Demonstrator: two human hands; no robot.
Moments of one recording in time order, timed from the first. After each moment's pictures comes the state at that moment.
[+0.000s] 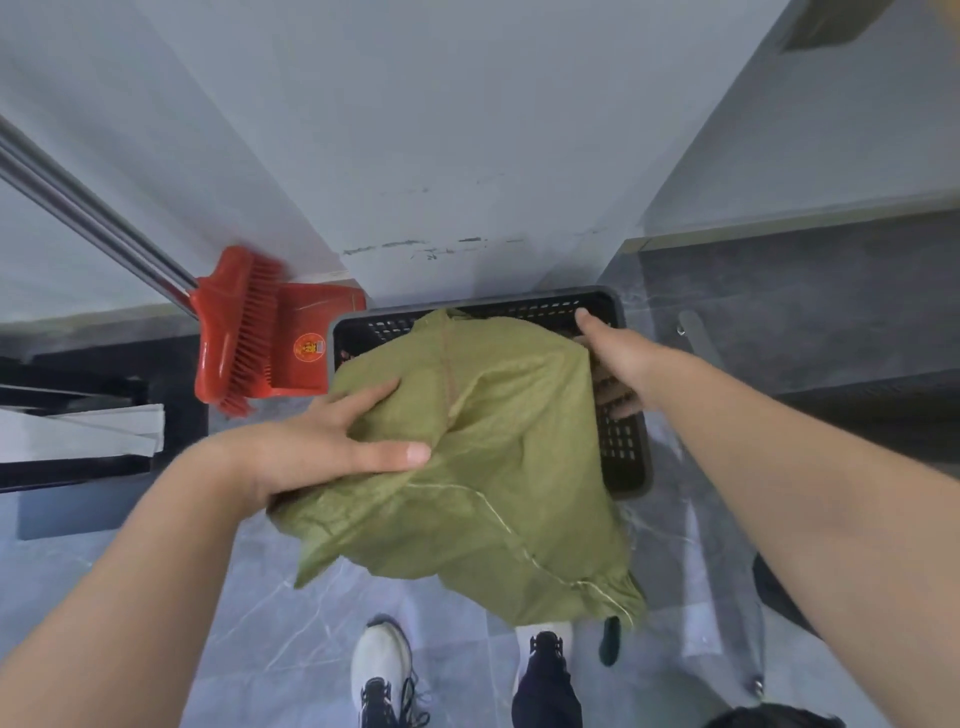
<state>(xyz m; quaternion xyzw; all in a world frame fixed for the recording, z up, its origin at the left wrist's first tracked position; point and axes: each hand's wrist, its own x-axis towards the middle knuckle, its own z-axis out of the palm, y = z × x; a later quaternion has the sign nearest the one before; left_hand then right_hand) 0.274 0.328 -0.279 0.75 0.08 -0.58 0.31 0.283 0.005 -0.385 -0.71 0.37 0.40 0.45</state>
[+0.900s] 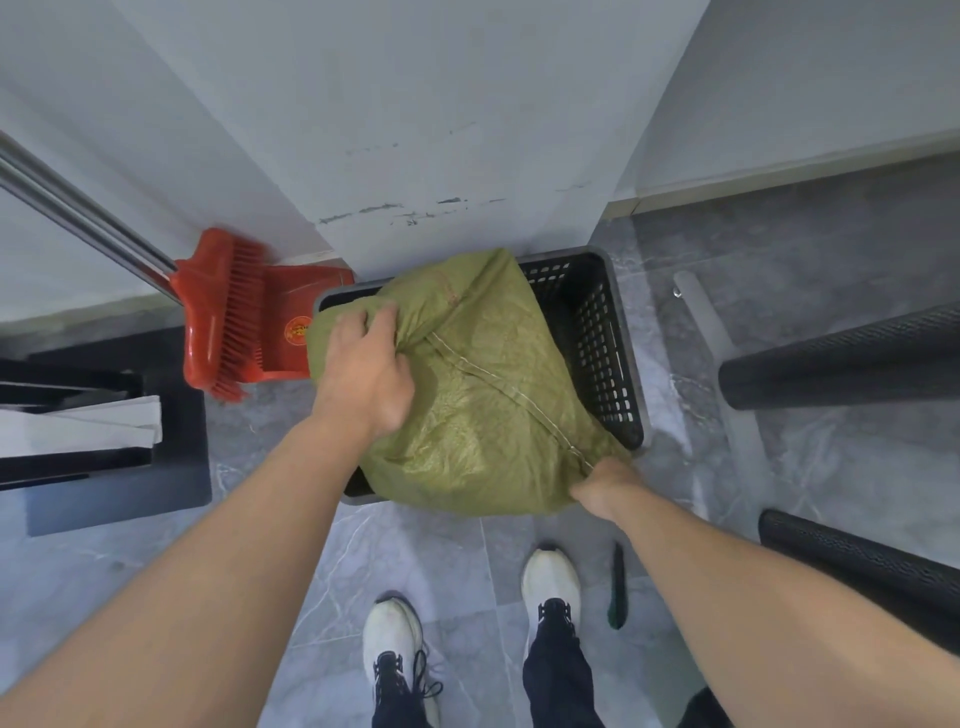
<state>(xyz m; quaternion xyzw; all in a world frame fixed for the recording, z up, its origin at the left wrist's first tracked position) 0.268 0.281 -0.370 0.95 -0.02 -0.25 0.17 0.115 0.040 -0.489 -0.76 0.39 0.48 0.21</state>
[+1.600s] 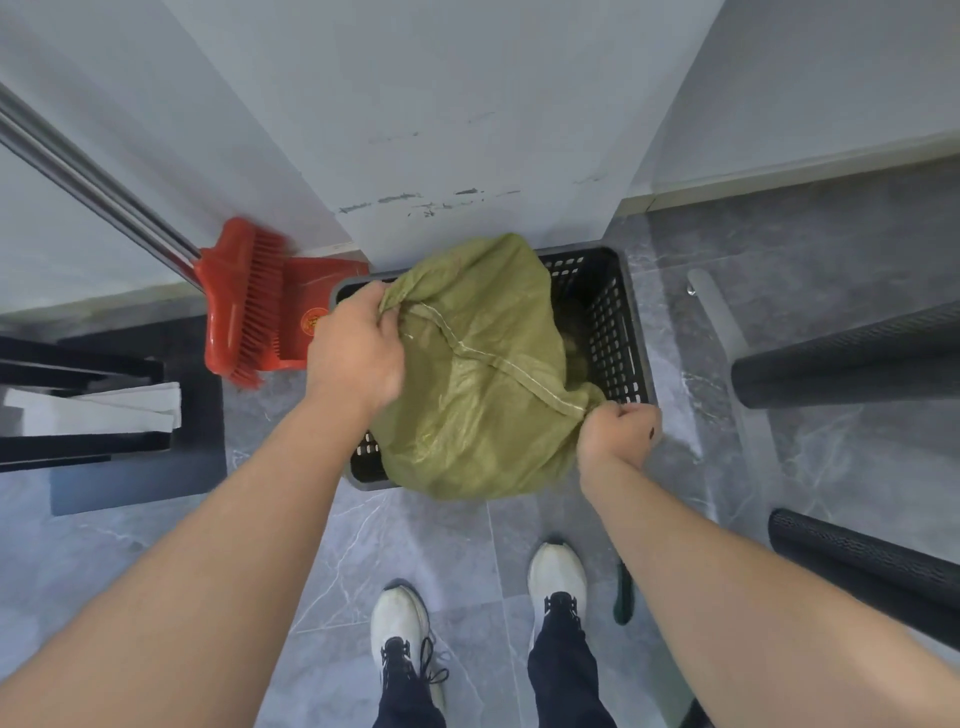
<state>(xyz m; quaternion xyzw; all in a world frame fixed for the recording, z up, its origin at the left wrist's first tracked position) 0.263 0.278 -0.329 0.95 0.07 -0.14 0.26 0.155 0.076 -0.450 -0.60 0.65 -0.02 0.46</state>
